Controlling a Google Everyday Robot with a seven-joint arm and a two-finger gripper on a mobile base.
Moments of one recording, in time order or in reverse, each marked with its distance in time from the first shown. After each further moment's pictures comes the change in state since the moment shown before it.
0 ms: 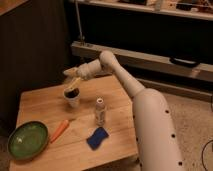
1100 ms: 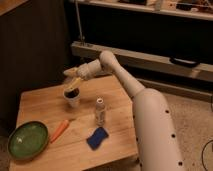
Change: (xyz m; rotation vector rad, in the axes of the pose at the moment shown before) arm -0.003 0.000 -0.009 0.028 0.074 -0.010
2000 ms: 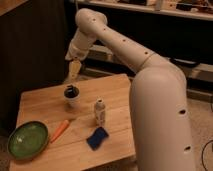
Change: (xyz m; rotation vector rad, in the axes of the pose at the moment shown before) arm -0.086 0.034 -0.057 0.033 0.890 -0.130
